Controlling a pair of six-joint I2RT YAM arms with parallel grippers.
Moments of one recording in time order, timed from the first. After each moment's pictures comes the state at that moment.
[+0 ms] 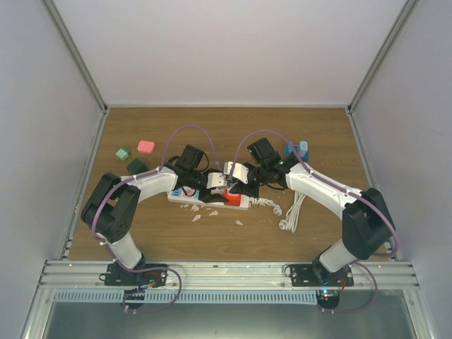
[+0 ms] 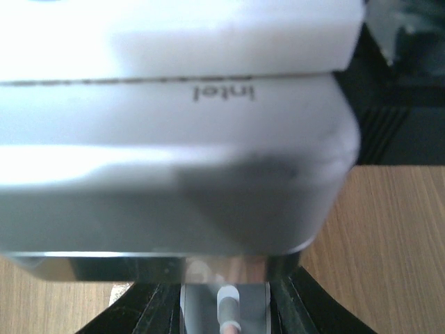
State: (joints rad) left arm -0.51 1.70 0.96 -0.24 0.79 0.93; right arm 0.64 1.55 1.12 -0.57 -0.47 -0.72
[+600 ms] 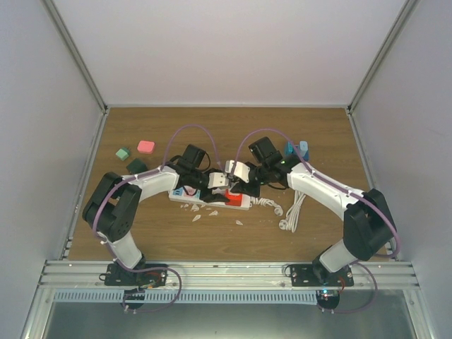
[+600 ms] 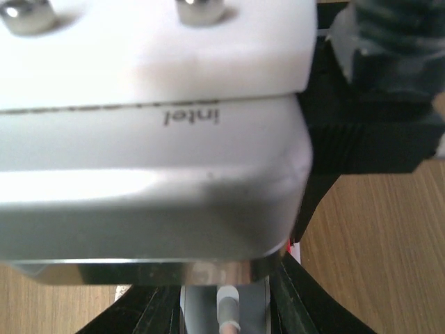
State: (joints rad) left arm -0.51 1.71 0.97 -0.25 0.78 0.94; right arm 0.63 1.54 1.12 -0.58 -0.48 -0.69
